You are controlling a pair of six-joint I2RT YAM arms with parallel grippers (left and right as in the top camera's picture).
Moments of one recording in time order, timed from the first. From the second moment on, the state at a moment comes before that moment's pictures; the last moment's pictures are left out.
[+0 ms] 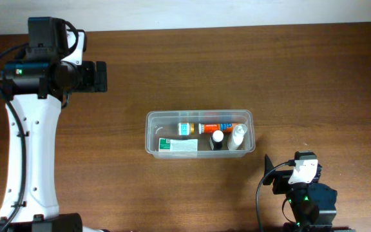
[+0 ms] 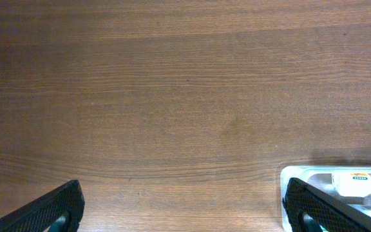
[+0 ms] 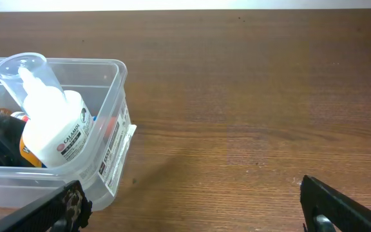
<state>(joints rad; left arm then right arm) 0.01 1.64 1.84 -1.20 -0.05 0.06 -0.05 0.02 0.15 -0.52 -0.08 -0.01</state>
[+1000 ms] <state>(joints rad) 0.00 0.93 0.86 -0.58 -0.06 0.06 -0.05 0.01 0.15 -0.51 -0.08 -0.01</state>
